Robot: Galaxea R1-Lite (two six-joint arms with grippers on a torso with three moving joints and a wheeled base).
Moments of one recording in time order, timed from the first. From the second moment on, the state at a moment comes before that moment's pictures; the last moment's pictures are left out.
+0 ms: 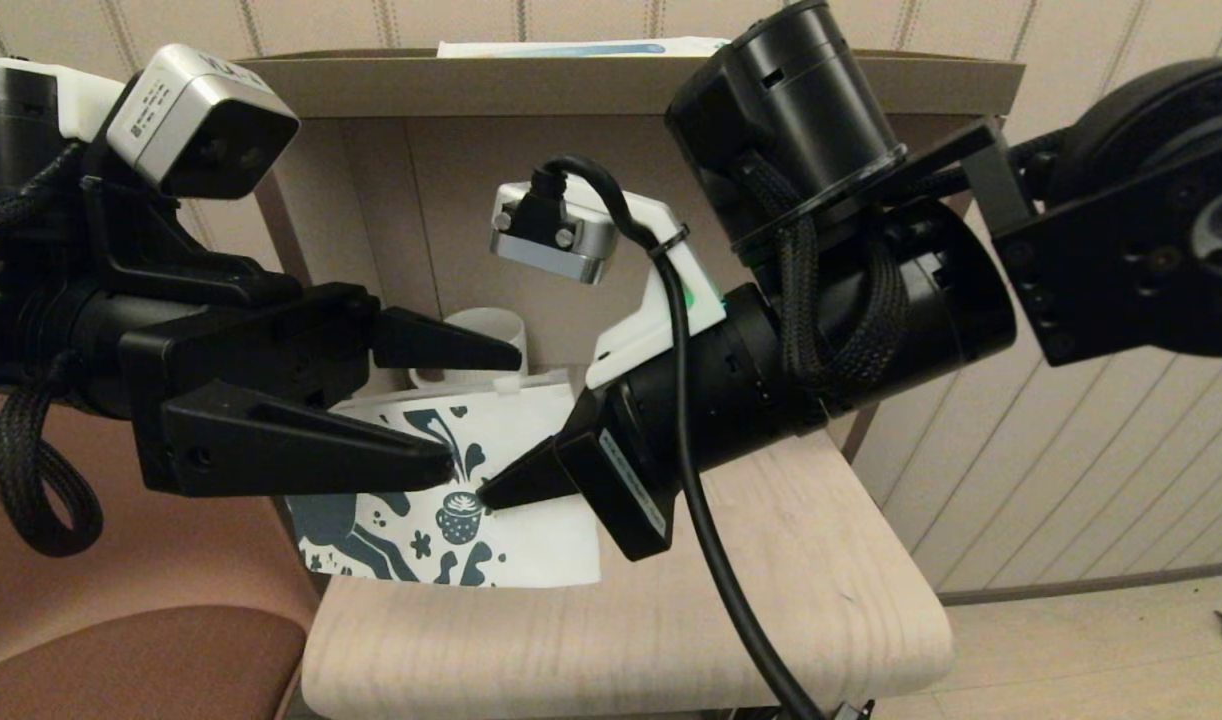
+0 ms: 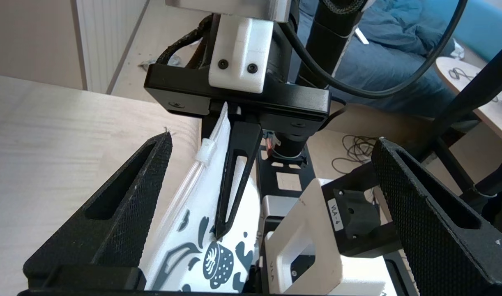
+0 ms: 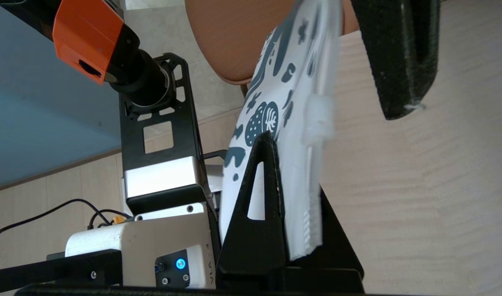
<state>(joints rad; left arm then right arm) -0.42 1.48 -1.16 0.01 -1.27 0.11 0.89 1.84 -1.84 0.57 0.48 -0.13</state>
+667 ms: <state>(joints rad) -0.42 1.48 -1.15 0.01 -1.27 0.11 0.89 1.84 -1.84 0.57 0.48 -0.13</state>
